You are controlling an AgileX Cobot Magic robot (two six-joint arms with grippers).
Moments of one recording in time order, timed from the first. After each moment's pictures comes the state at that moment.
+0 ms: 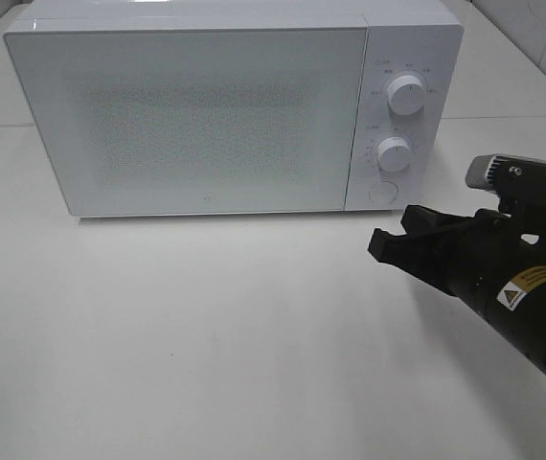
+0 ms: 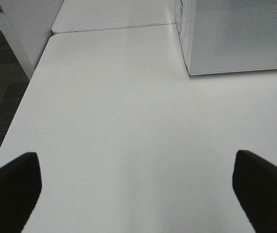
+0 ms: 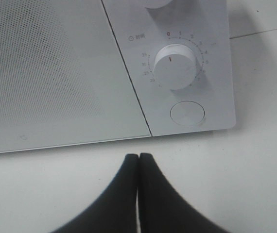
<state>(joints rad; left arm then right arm) 0.02 -0.01 -0.50 0.00 1.04 0.10 0.64 1.74 -0.25 0.41 -1.20 0.32</state>
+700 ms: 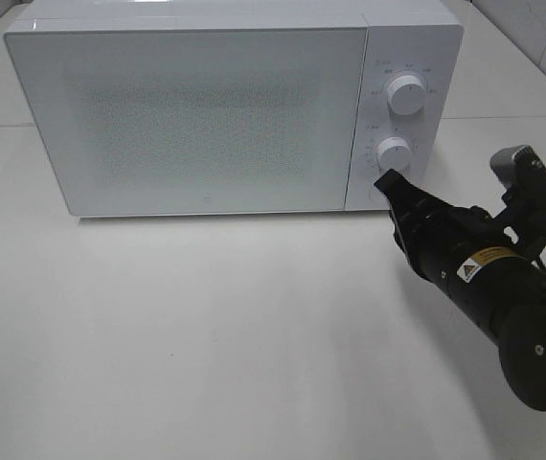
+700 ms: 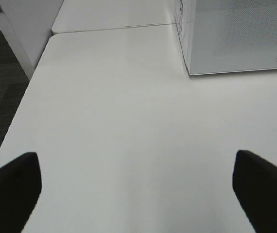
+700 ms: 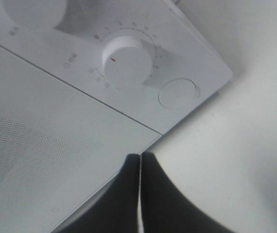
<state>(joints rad) 0.02 -0.01 -0.50 0.00 1.04 0.10 0.64 1.86 -0.39 0.52 -1.13 0.87</state>
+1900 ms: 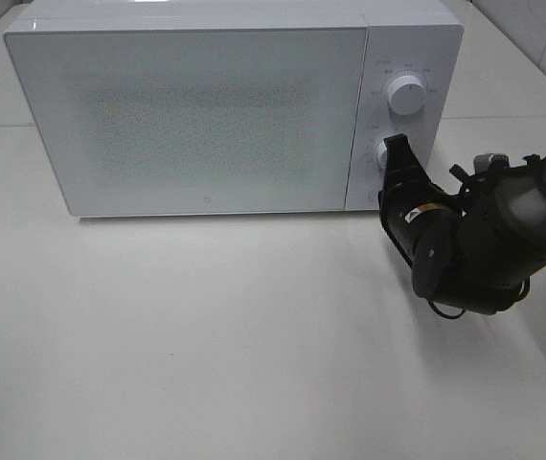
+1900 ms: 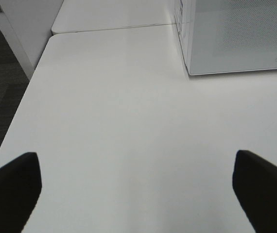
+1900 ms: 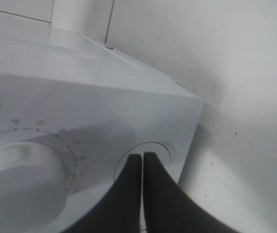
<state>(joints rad) 0.02 -0.01 -0.50 0.00 1.04 0.10 0.52 2.11 -0.75 0.67 -0.99 1.11</state>
